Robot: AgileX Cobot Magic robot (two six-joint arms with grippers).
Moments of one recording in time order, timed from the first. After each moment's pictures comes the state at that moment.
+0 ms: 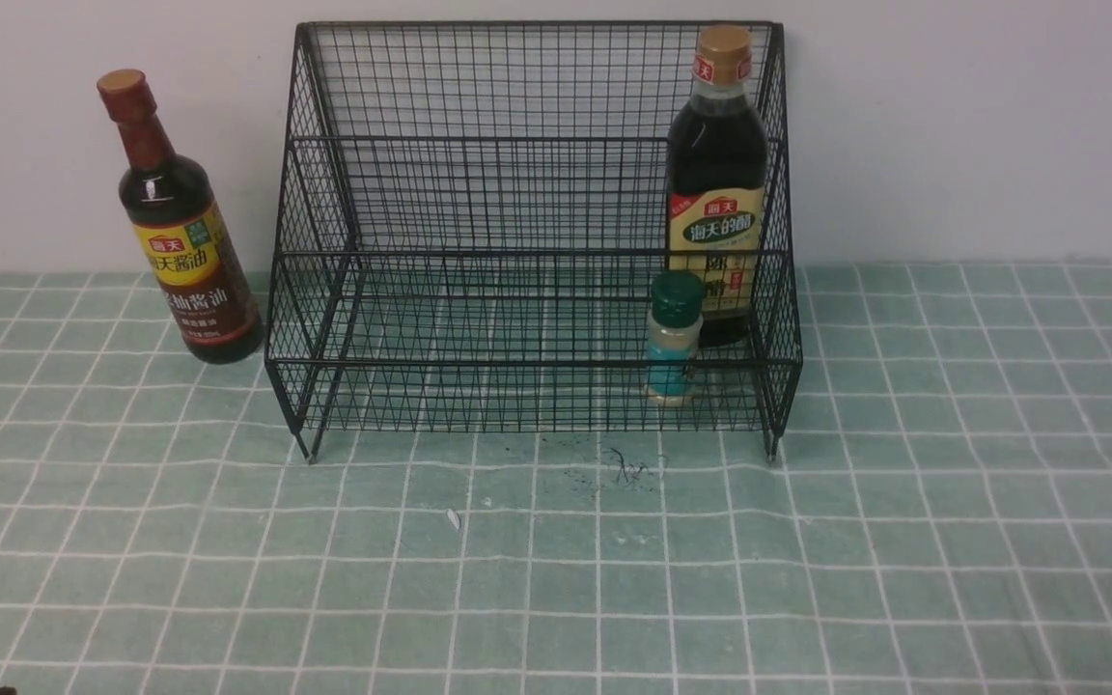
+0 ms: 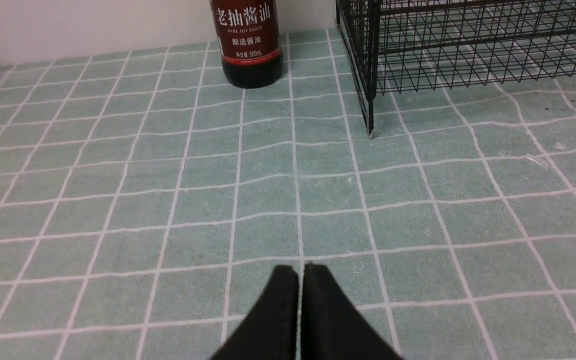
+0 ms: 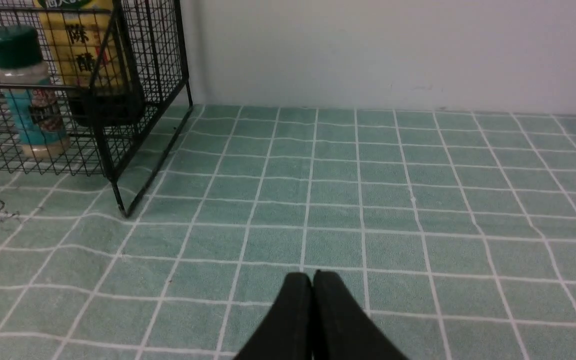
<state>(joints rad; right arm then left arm) 0.09 0.00 0.03 -0.22 0.36 0.26 -0.03 -0.01 0.03 -0.02 0.38 0.06</state>
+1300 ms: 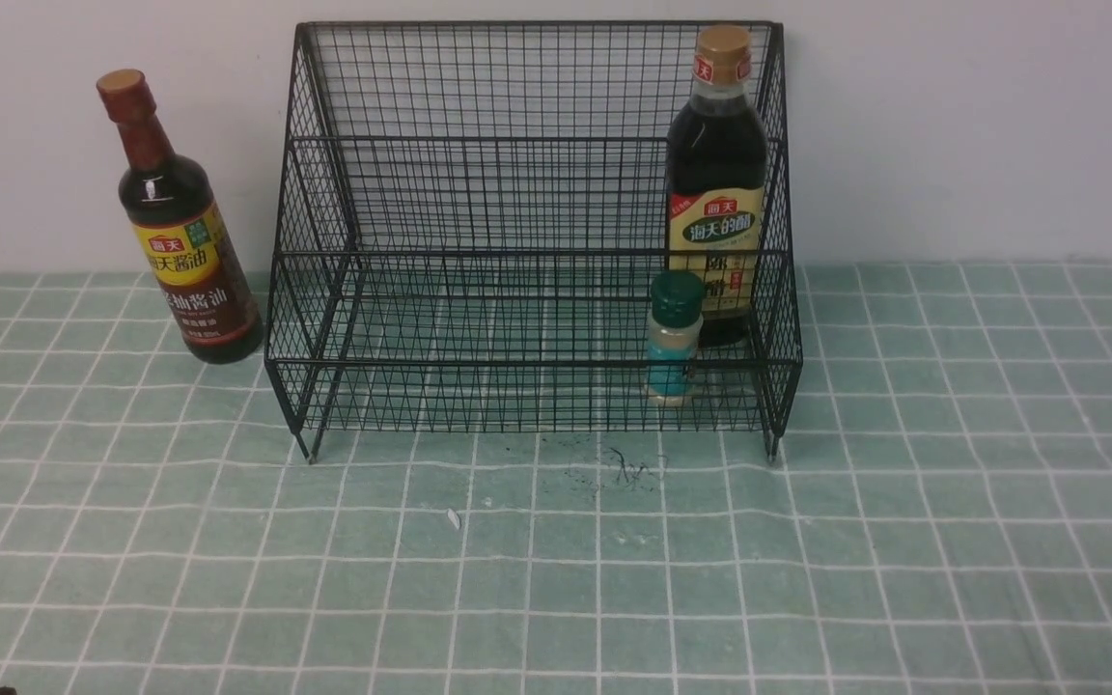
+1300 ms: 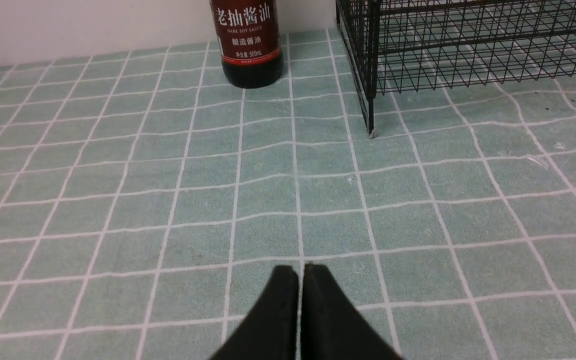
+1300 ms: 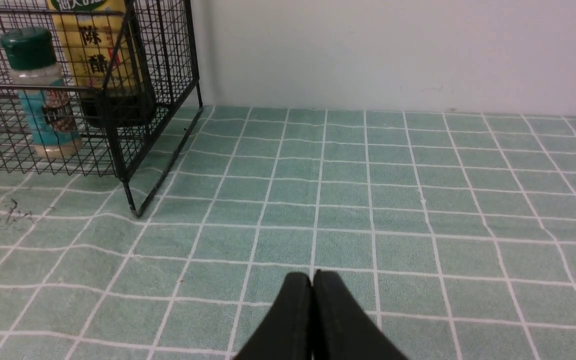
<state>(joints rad) 0.04 -0.01 0.02 0.01 0.36 0.03 -0.03 -0.01 0.03 -0.02 0.38 0.06</state>
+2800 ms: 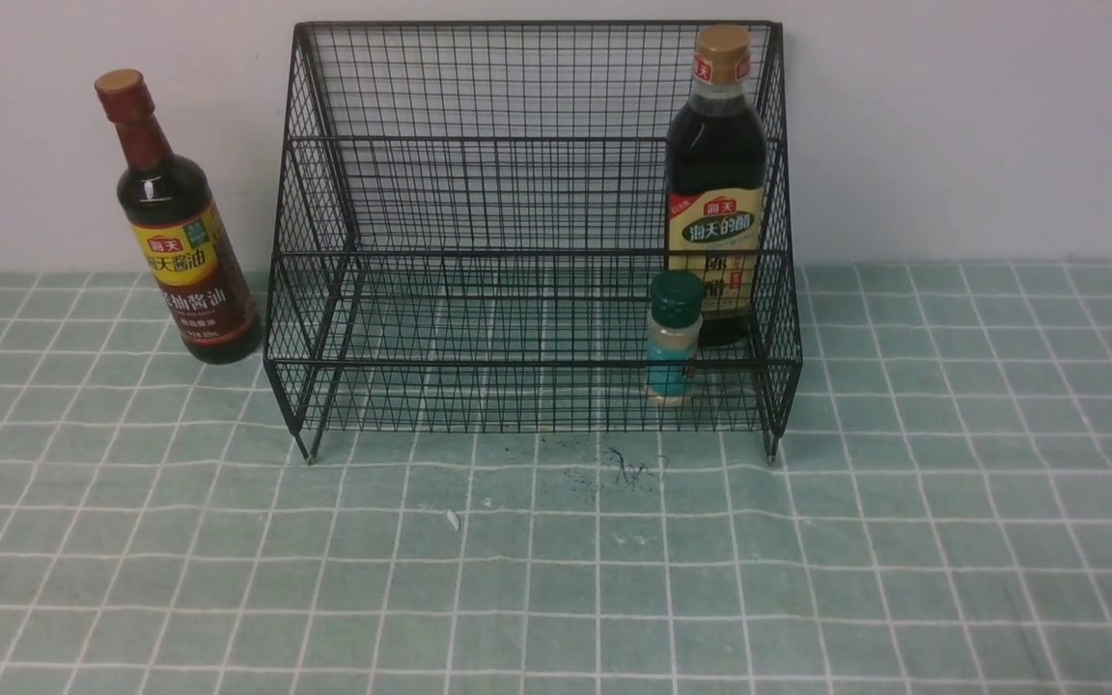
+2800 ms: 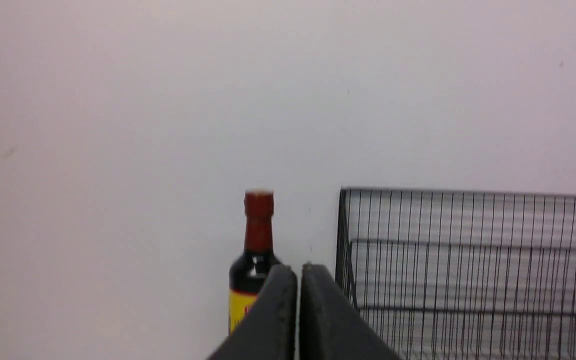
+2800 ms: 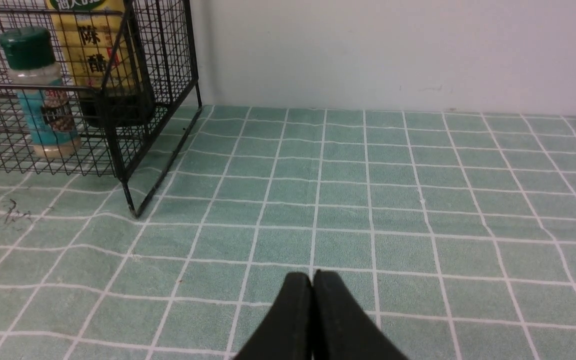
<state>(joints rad) 0.04 -0.01 0.02 0.01 0.36 0.03 -0.03 -0.01 0.03 -0.10 -0.29 0.00</state>
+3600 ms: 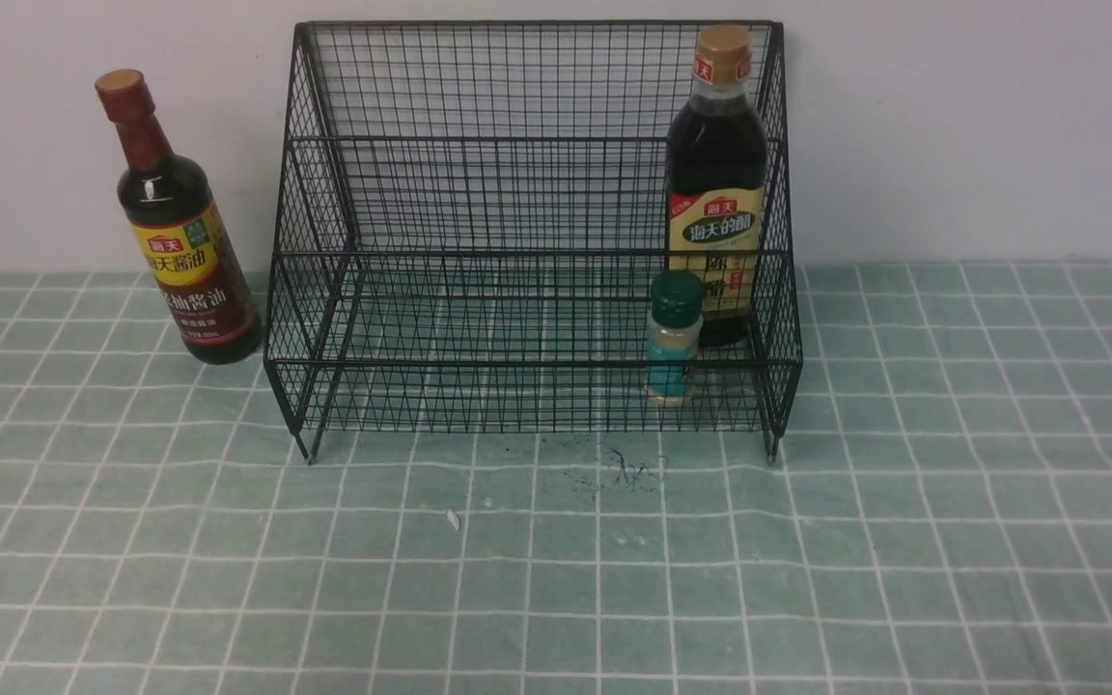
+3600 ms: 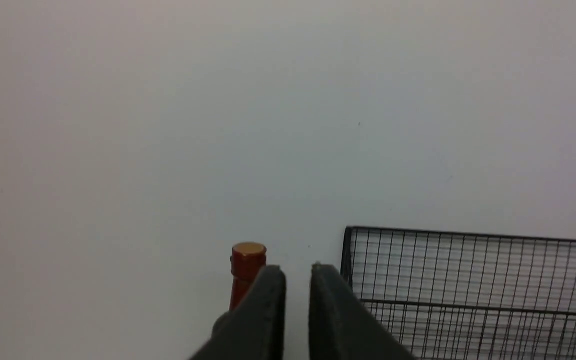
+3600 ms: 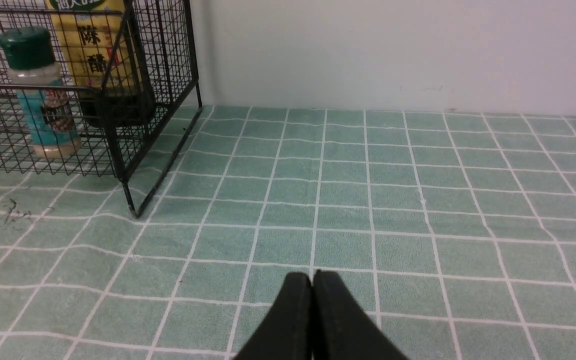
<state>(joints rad) 0.04 -0.01 0.02 0.01 0.36 0.03 -0.03 0.73 -0.42 -0.10 -0.38 -0.03</state>
